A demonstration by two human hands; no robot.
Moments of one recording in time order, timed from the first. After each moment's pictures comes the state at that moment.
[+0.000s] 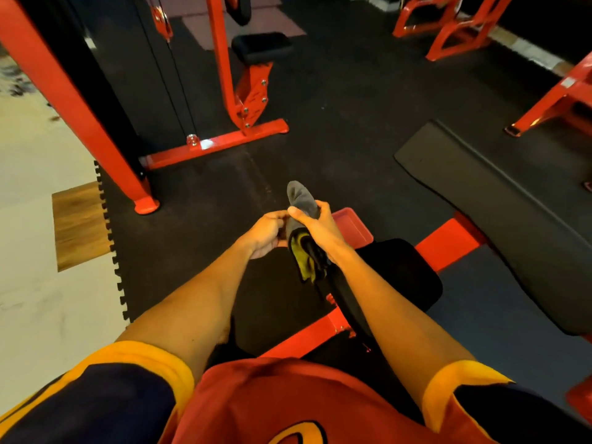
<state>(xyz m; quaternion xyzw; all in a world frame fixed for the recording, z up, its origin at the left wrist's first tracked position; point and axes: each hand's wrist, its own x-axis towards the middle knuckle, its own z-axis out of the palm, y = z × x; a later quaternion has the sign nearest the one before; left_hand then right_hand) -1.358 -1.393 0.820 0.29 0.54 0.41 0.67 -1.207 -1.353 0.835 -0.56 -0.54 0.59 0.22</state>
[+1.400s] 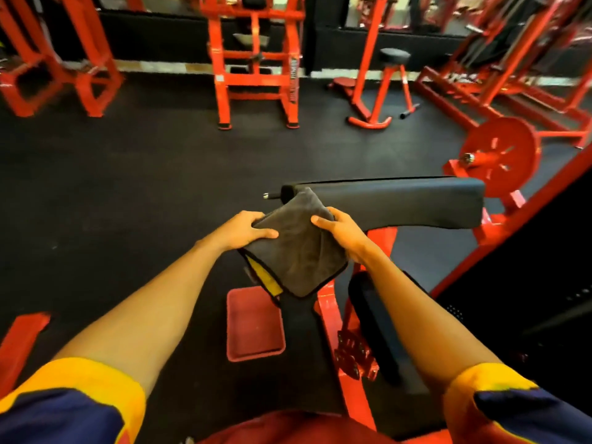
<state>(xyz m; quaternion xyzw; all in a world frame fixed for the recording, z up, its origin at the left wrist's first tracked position) -1.284 -0.884 0.882 0.87 0.20 -0.02 0.45 -1.134 -1.106 0.885 -0.73 -0.24 0.31 0.55</state>
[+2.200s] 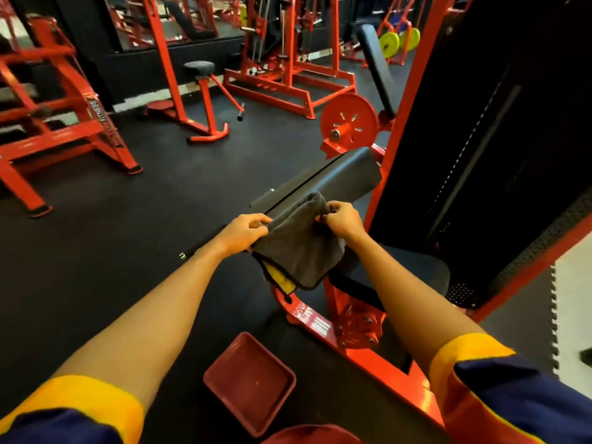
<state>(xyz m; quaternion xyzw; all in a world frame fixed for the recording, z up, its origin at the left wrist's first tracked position) -1.134 -0.811 0.913 0.87 -0.14 -0.13 0.45 -1.118 -1.082 0.897 -0.89 0.11 -0.01 0.45</state>
